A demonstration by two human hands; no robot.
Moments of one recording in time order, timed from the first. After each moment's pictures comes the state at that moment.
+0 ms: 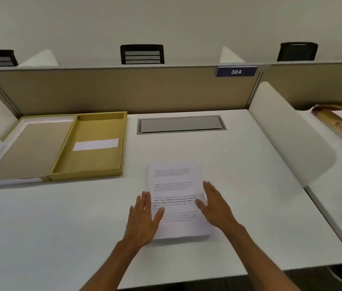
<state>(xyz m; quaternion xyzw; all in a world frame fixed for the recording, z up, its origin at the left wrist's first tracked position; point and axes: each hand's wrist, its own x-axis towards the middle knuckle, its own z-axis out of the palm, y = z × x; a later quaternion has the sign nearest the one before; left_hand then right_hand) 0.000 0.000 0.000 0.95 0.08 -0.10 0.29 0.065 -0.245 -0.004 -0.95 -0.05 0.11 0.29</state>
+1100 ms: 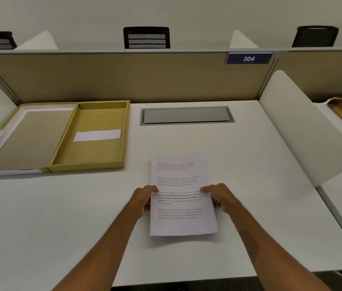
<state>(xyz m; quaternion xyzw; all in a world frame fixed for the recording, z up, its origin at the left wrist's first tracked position) 0.076 0.020 0.003 0.65 0.37 -0.20 0.64 0.130 -0.241 -0.015 -0.76 0.24 0.28 0.54</state>
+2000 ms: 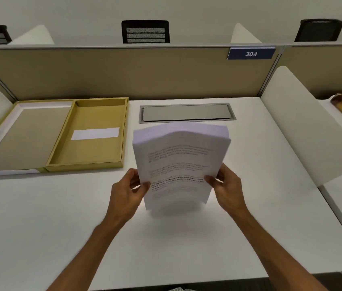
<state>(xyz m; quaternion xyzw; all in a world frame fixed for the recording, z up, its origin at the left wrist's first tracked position) 0.035 0.038 0.076 0.83 0.10 0.06 0.54 0.101 -0.236 0.046 -0.80 -0.03 -0.02 0.61</state>
